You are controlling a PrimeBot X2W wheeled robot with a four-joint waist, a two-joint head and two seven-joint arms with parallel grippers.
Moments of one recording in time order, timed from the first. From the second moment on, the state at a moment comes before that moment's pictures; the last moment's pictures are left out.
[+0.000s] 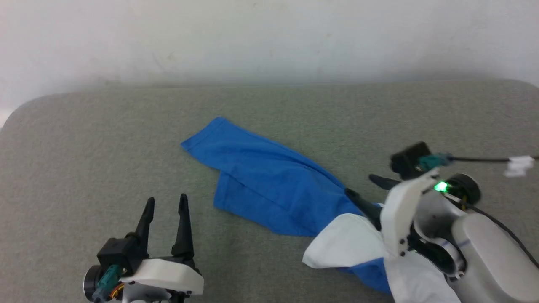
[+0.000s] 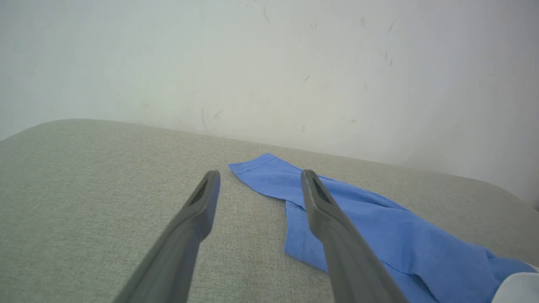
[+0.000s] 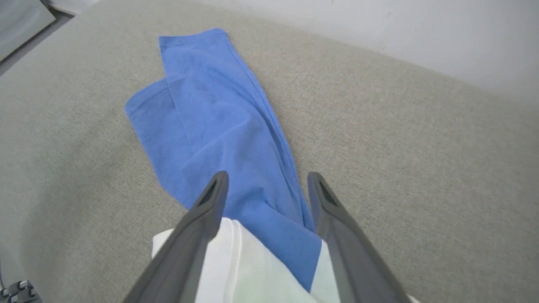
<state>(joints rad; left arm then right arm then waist) 0.00 0.16 -0.18 0.08 -0.36 0.13 -0.26 -0.31 -0.33 0.39 0.08 0.50 0.13 0.50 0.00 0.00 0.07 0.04</state>
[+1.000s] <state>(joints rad) 0.00 0.11 -0.16 0.11 -0.34 0.10 -0.26 -0.64 -0.46 0.39 0.69 0.80 0.13 0.08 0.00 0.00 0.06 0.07</state>
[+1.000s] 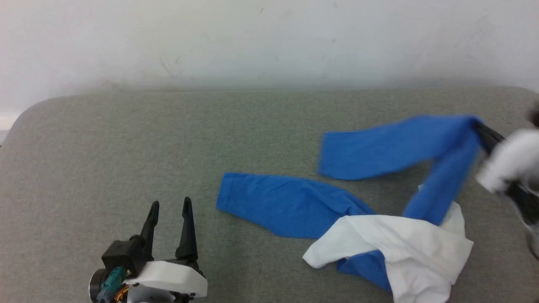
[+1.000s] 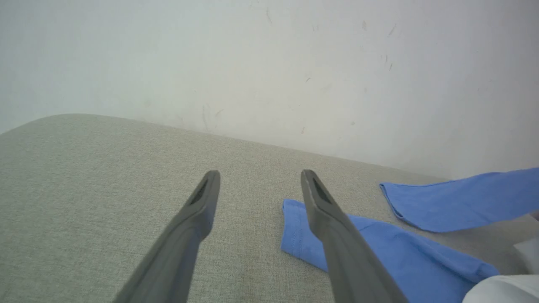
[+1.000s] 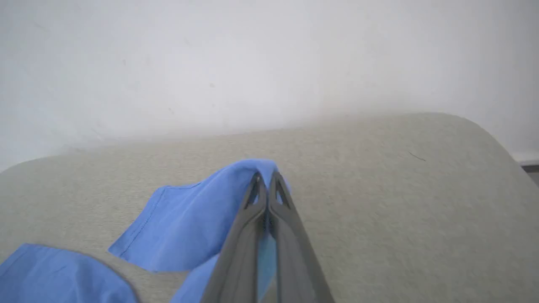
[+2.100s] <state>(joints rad) 0.04 0.14 -0.15 0.11 -0.35 0.11 -0.25 0.01 -0.12 -0.28 0.08 0.15 0.13 -0.14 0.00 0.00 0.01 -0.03</state>
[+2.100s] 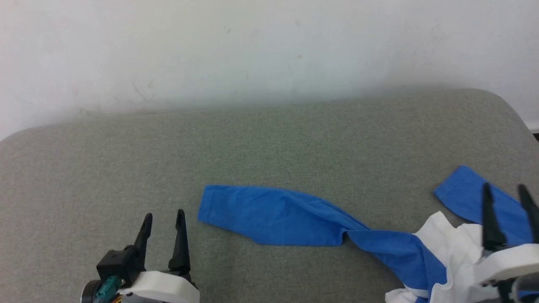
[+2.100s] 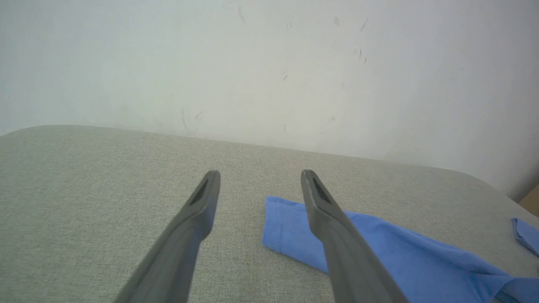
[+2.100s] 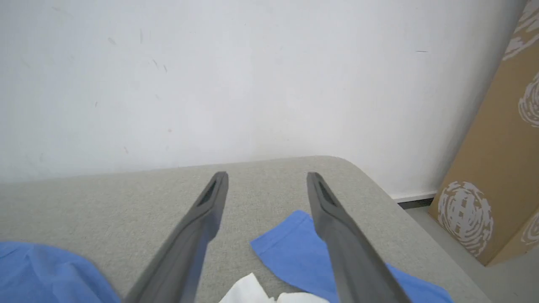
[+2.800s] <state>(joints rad) -0.18 0.18 -0.29 0.23 -0.32 0.02 0.00 0.17 -0.08 0.04 -0.18 0.13 0.13 0.00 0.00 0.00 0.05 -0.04</state>
